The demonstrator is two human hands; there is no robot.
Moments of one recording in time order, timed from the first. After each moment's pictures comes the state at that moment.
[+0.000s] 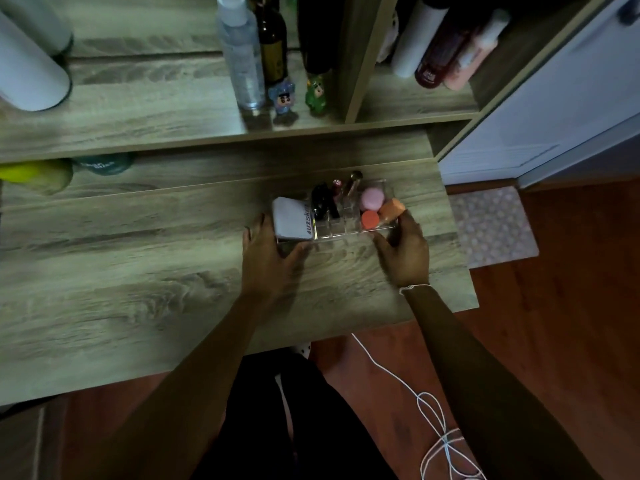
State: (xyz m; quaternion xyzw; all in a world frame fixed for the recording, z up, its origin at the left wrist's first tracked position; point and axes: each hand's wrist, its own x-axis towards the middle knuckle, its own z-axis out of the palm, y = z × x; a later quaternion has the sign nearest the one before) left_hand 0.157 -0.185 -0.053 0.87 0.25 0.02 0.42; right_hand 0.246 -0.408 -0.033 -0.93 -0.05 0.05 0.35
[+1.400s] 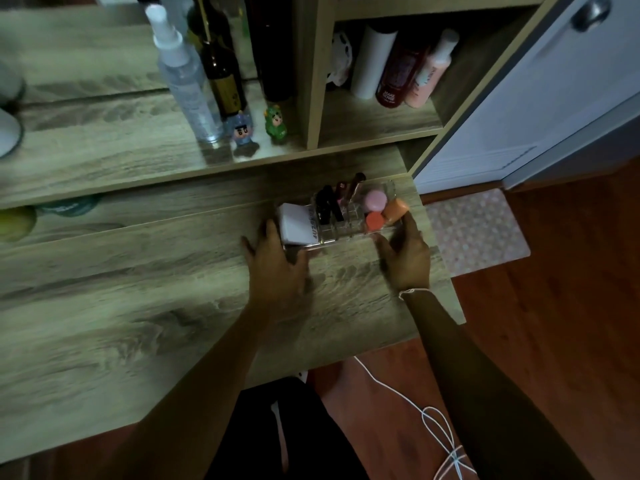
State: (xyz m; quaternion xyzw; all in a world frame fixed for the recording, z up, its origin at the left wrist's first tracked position) left_hand 0.206 -0.224 -0.048 0.89 0.22 0.01 0.39; right_hand 0.283 -0.437 -0.047 -0.93 0.02 0.03 0.37
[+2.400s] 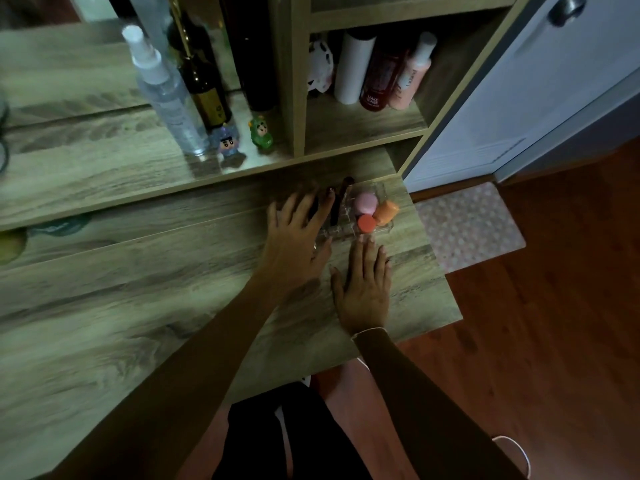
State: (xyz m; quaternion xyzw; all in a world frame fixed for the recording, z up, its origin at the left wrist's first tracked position) left_hand 0.255 -0.231 -0.021 0.98 -0.07 0.05 0.16; right_hand 0.212 -0.391 -0.087 -0.99 -0.04 0.03 0.14
